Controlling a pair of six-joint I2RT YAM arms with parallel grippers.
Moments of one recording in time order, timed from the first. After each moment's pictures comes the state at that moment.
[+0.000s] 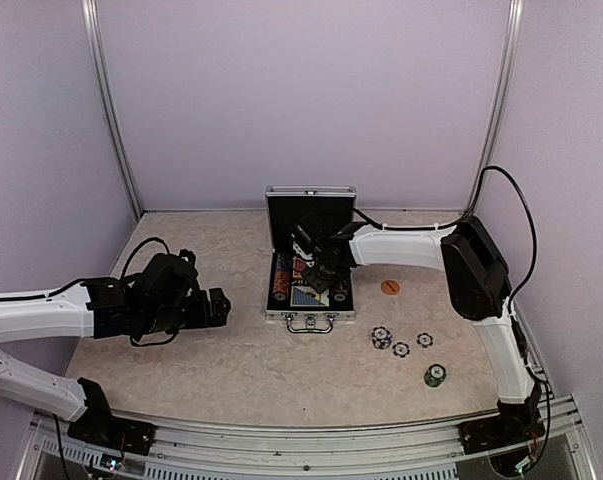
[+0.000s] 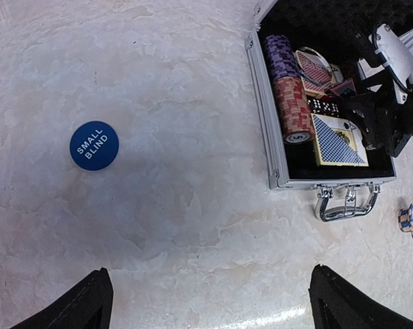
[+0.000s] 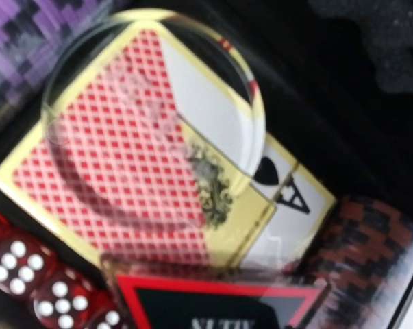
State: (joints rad) left arm -0.87 1.15 0.69 -0.36 -0.37 -0.75; right arm 0.83 2.30 1.84 -0.58 0.42 -0.03
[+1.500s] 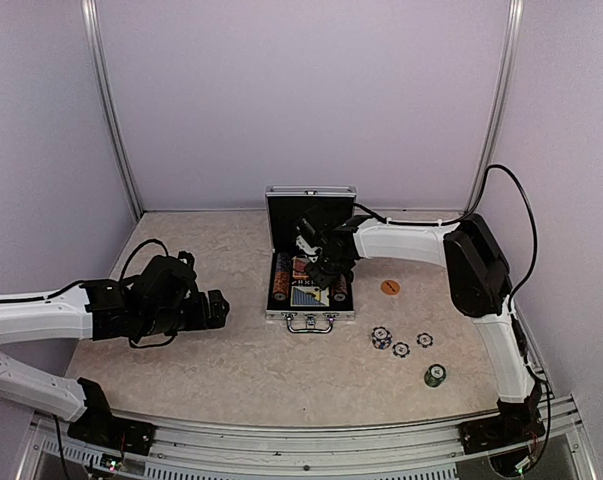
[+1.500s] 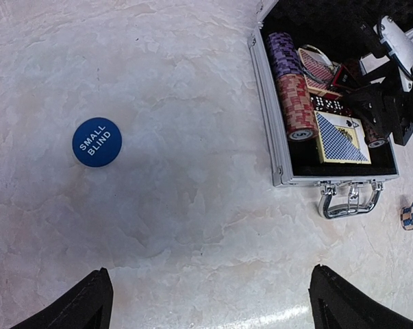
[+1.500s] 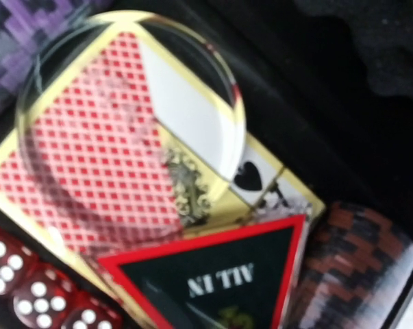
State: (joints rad) left arm -0.87 1.14 0.68 -0.36 -0.37 -0.75; right arm 0.80 2.31 1.88 -0.62 0.35 -0.05
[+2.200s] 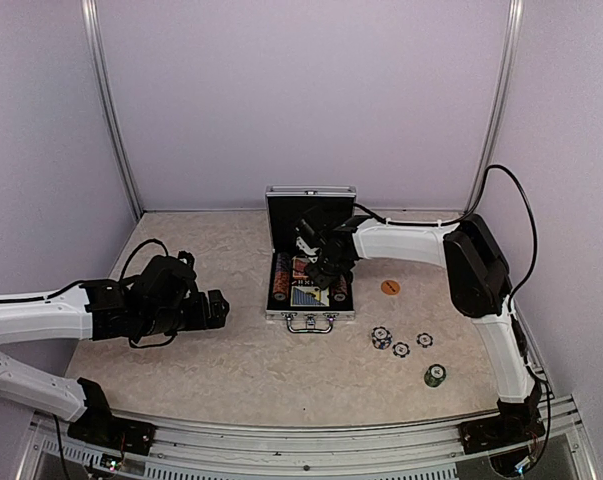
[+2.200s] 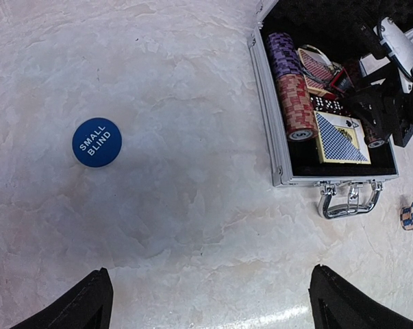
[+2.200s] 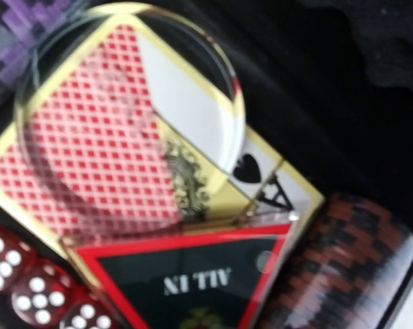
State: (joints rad) left arm -0.87 1.14 0.68 -0.36 -0.37 -0.75; right arm 0.81 2.31 1.88 -0.63 0.36 -0.03
